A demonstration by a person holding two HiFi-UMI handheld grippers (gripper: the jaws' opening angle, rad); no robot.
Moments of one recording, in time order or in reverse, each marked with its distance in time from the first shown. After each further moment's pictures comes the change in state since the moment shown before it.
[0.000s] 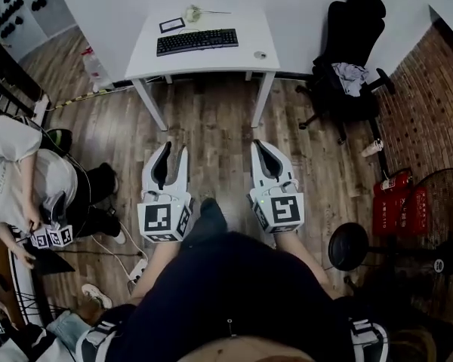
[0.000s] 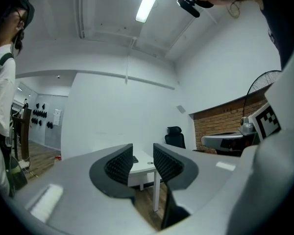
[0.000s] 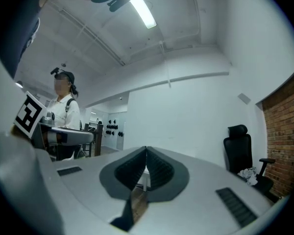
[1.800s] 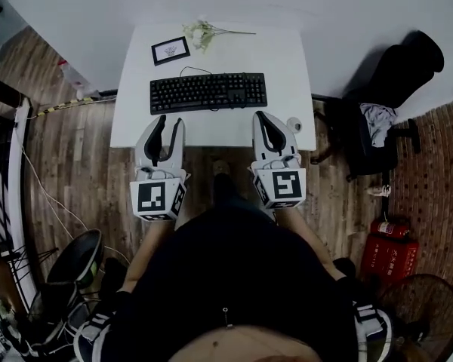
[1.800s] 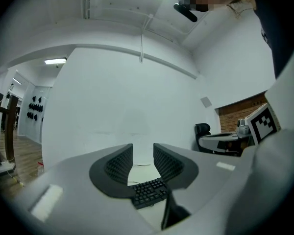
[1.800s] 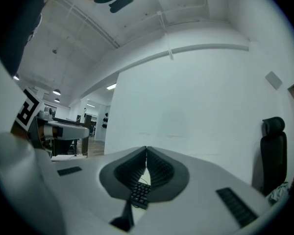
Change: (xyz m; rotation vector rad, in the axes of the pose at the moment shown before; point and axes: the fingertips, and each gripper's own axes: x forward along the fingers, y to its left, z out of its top) left arm 0.470 0.264 -0.040 -0.033 0.014 0.018; right arm 0.525 -0.166 -0.059 -0.026 0.060 0.018
